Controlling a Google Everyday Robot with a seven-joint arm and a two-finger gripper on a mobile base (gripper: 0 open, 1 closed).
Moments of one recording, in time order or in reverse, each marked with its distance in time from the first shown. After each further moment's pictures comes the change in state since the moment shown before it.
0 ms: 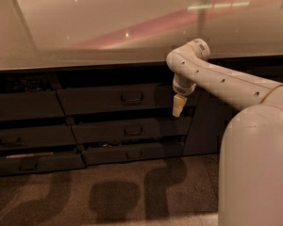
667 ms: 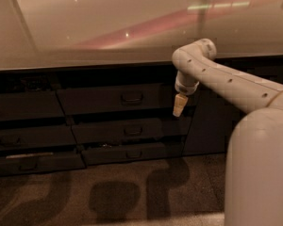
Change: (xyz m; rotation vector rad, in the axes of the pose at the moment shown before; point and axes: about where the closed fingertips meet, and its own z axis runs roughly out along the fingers) arm -0.001 0.001 -0.001 -0.035 -0.063 -0.029
